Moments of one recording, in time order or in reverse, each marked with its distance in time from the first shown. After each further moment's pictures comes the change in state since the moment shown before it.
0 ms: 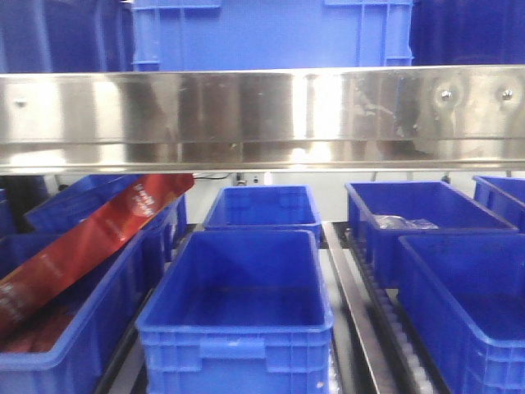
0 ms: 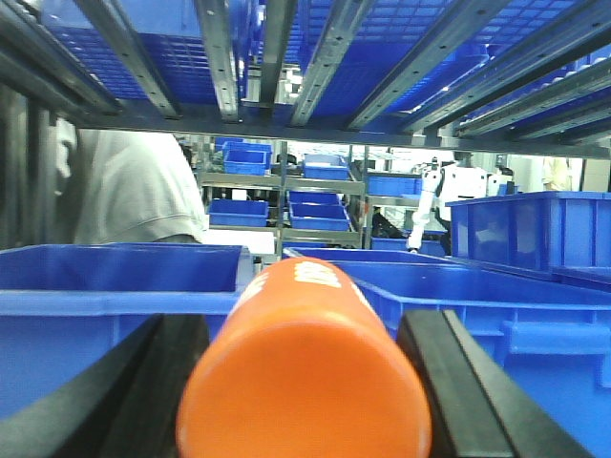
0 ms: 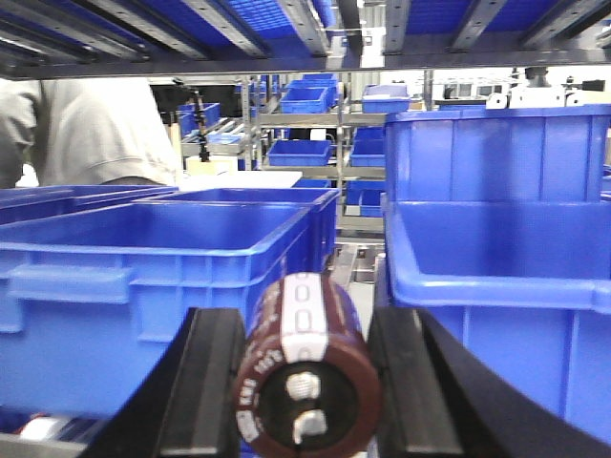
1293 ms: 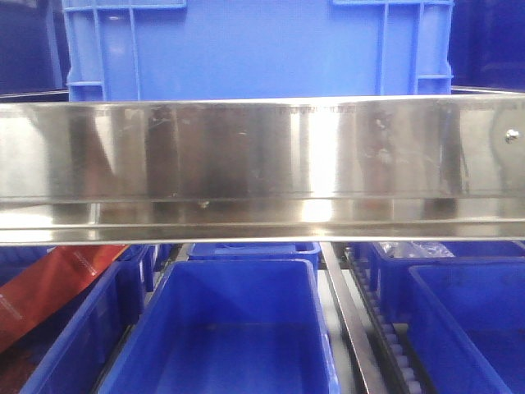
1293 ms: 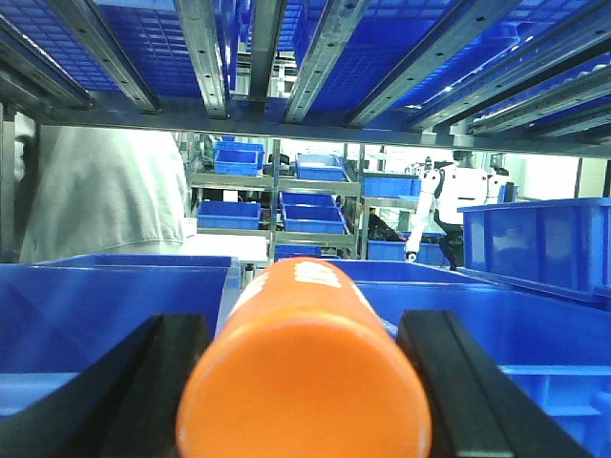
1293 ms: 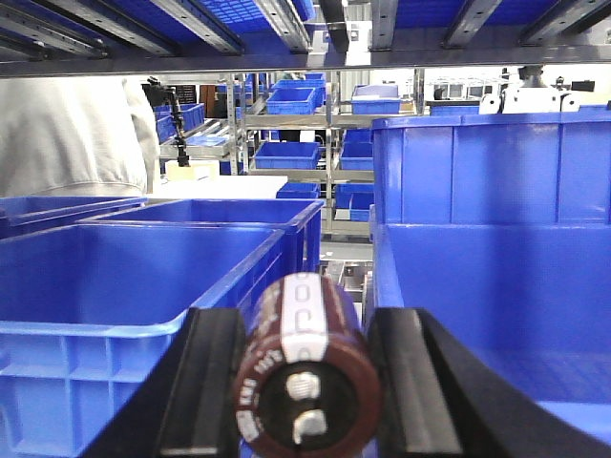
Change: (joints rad) left arm 0.000 0.000 0.000 0.000 0.000 0.000; right arm 0.000 0.000 0.000 0.000 0.000 0.000
